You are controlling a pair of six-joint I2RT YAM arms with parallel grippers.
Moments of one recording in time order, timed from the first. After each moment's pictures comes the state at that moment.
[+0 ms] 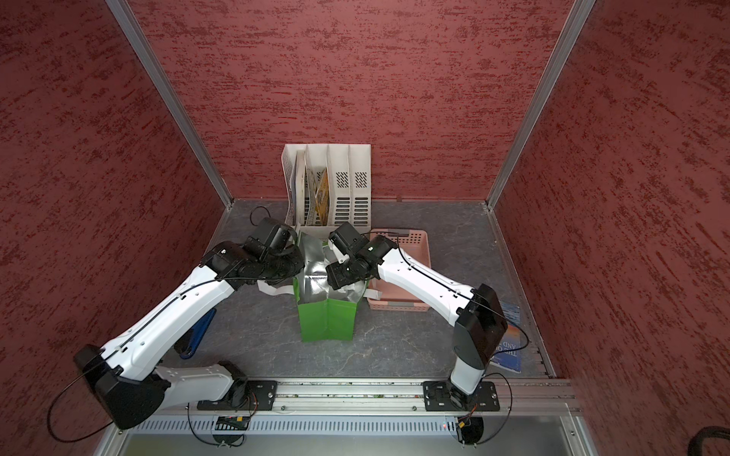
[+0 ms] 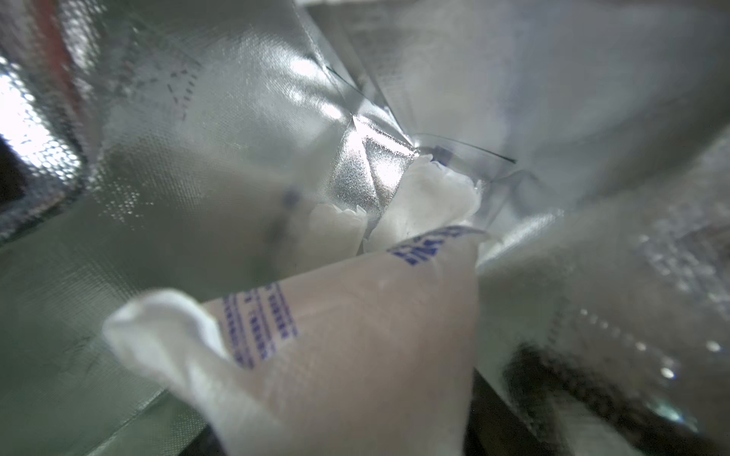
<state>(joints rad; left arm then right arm) -0.58 1.27 1.33 -1.03 -0.09 -0.98 0.84 1.73 1.57 -0.88 -0.13 0.36</state>
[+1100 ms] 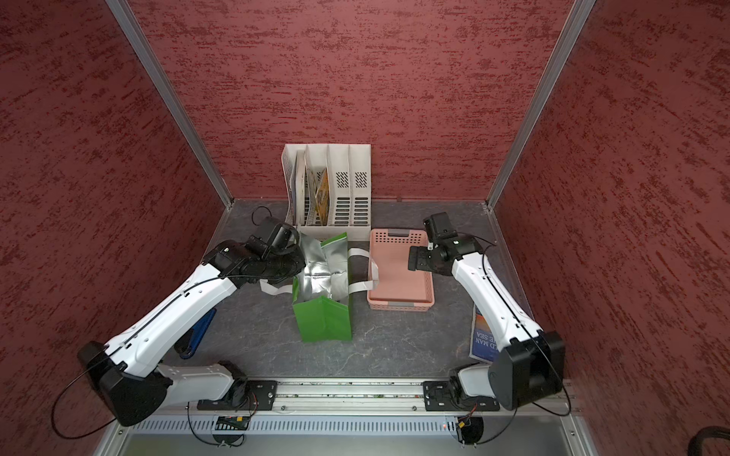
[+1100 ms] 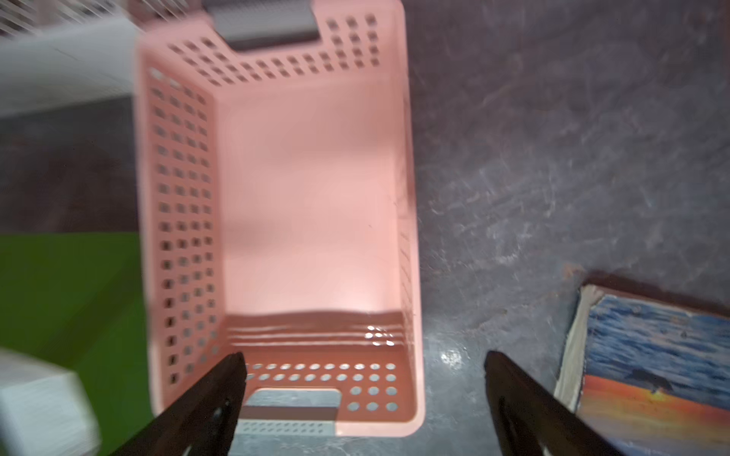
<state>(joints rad) -0.57 1.29 1.33 -1.02 -0.08 -0.97 0.25 1.42 1.21 -0.99 0.06 0.36</state>
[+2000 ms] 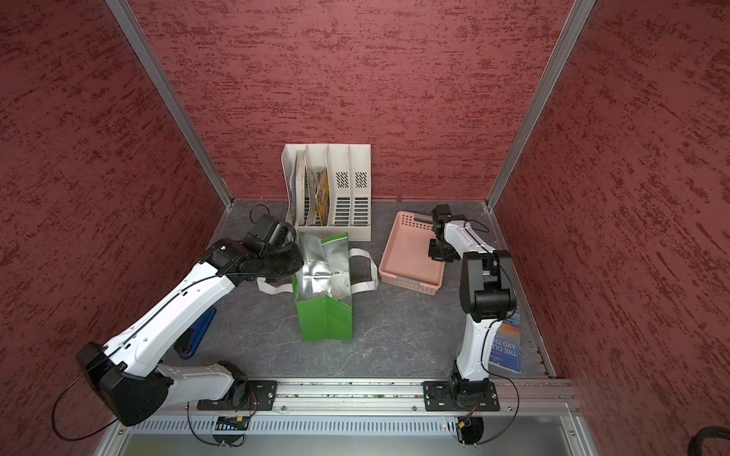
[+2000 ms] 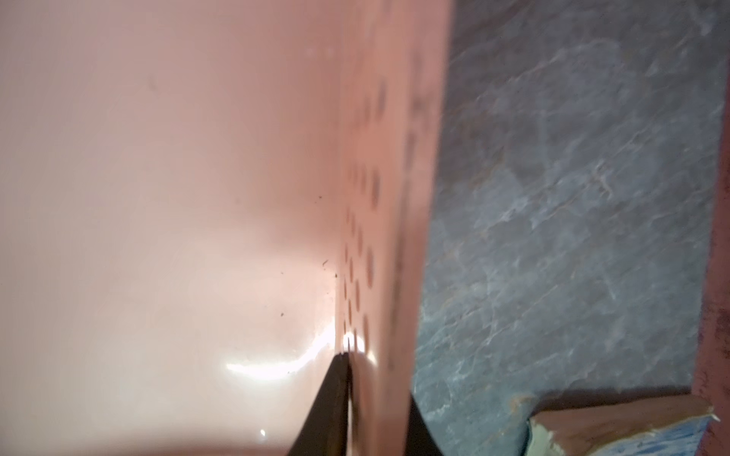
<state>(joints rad) -0.54 1.29 1.35 -1.04 -0.06 -0.94 0.02 2.00 1.55 -0.91 0.19 0.27</state>
